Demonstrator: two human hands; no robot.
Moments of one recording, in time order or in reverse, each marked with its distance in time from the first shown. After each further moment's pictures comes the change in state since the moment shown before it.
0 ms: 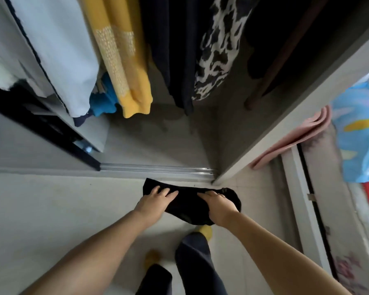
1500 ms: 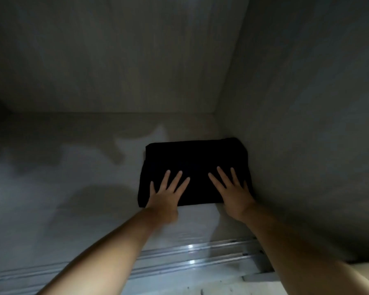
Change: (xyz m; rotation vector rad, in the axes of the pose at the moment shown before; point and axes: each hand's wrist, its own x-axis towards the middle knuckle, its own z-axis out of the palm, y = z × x) left_hand 0.619 -0.138 0.194 0.014 0.284 0.046; right_hand 0.557 0.234 0.093 -0.244 0.379 0.223
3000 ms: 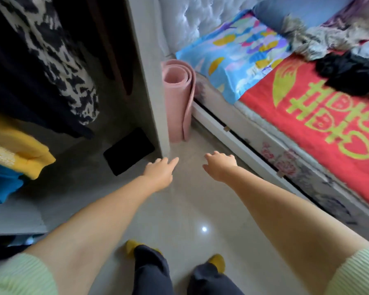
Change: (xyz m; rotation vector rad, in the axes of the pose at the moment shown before) left_hand -0.479 0.303 -0.456 0.325 -0.245 0.448; right_hand -0.639 0.036 -0.393 0.384 -0.182 0.505
